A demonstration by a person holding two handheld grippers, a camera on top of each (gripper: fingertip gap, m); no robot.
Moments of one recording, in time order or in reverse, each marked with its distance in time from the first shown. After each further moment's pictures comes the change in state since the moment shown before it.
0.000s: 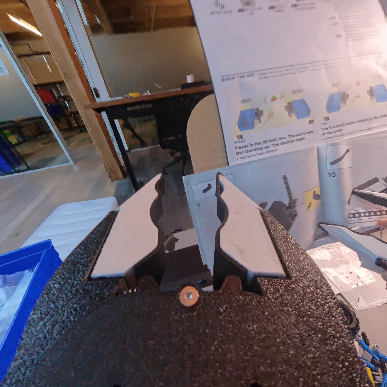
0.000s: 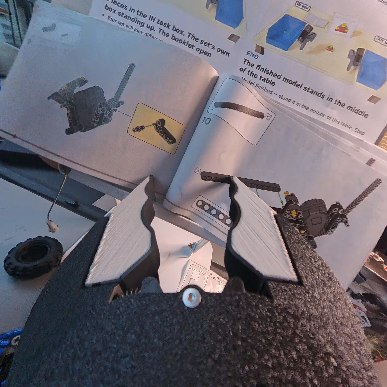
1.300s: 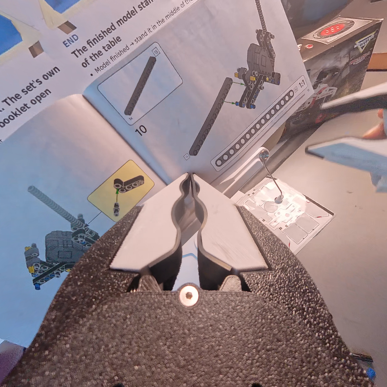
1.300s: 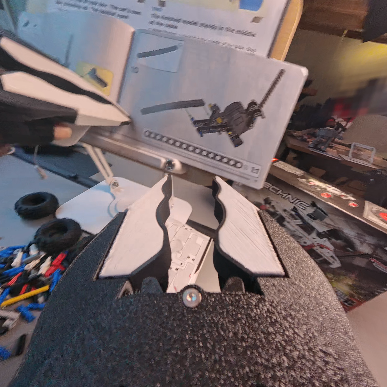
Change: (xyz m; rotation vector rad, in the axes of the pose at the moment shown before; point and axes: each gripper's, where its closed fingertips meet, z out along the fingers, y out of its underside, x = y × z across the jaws) left arm 0.215 0.086 0.054 -0.232 0.342 0.350; right arm 0.080 0.060 -0.069 0.030 -0.088 0.140
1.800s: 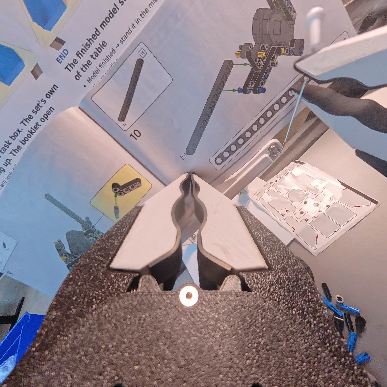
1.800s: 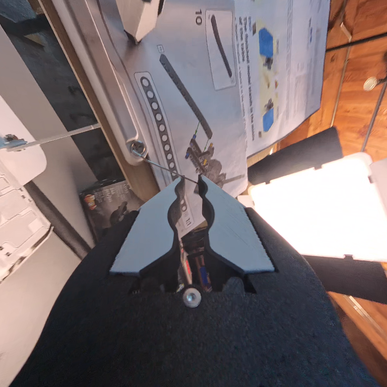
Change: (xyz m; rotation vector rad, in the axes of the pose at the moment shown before) left arm -0.001 0.004 0.002 -0.082 -0.133 0.151; right arm 0.017 -0.026 0.026 -0.065 0.422 -1.149
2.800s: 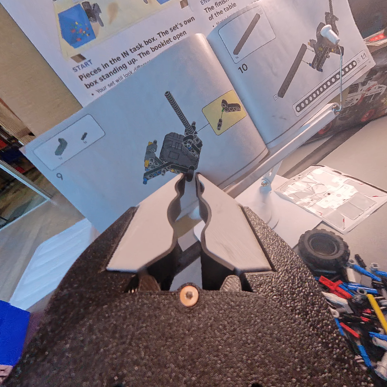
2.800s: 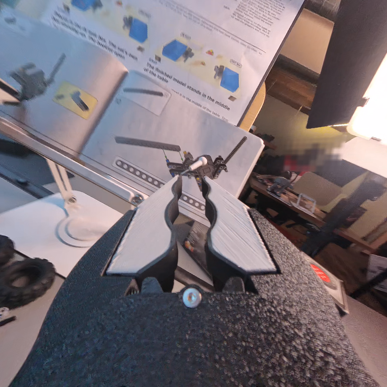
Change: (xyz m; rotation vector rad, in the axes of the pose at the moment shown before) left arm -0.076 0.065 -0.047 0.206 0.001 -0.214; right arm 0.026 0.005 -0.008 0.187 -0.264 0.933
